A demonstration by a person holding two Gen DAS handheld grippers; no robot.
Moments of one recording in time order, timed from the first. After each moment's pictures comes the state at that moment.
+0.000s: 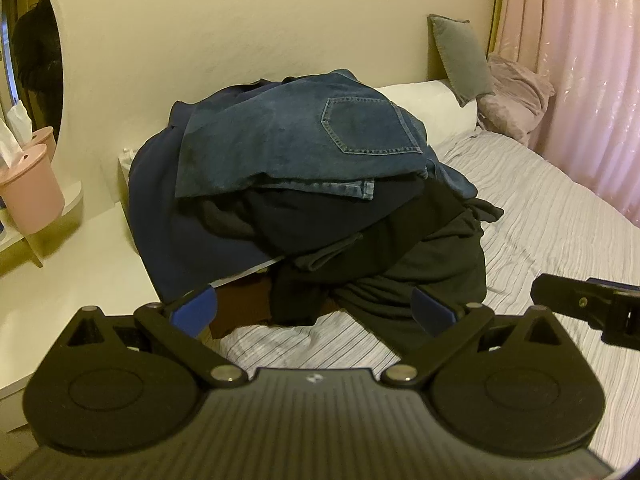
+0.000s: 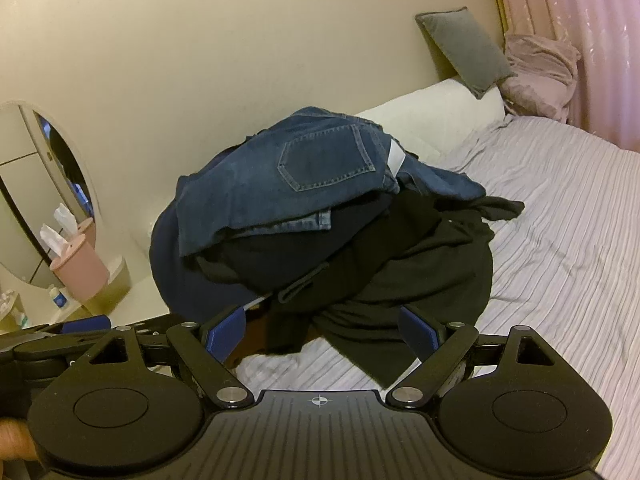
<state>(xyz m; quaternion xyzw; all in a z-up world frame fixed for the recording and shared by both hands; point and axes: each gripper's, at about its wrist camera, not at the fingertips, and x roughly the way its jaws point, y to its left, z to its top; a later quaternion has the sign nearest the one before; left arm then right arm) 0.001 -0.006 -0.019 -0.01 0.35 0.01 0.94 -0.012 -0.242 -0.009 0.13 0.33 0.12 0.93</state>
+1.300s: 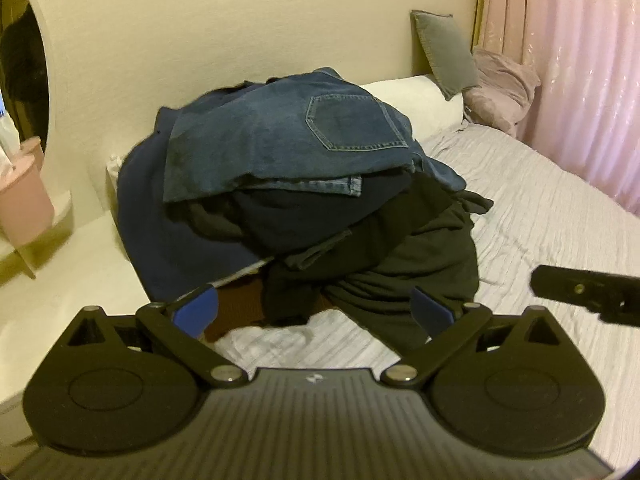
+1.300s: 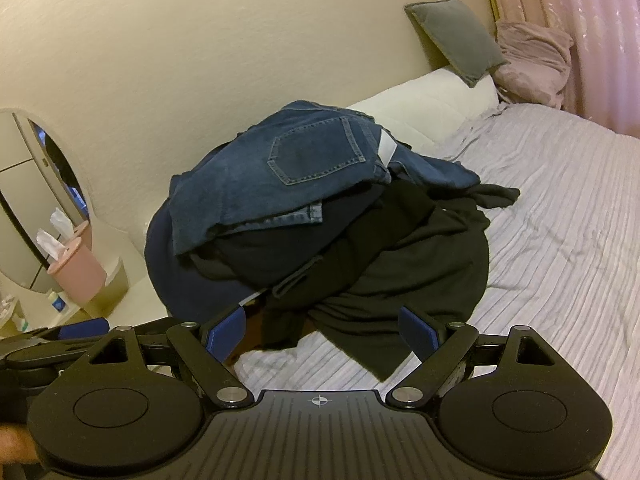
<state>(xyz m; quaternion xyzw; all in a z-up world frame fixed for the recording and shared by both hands) -0.005 -0.014 -0.018 0.02 0.34 -0.01 0.94 -0.013 -0.255 -0.016 0.14 0.34 0.10 0.92</state>
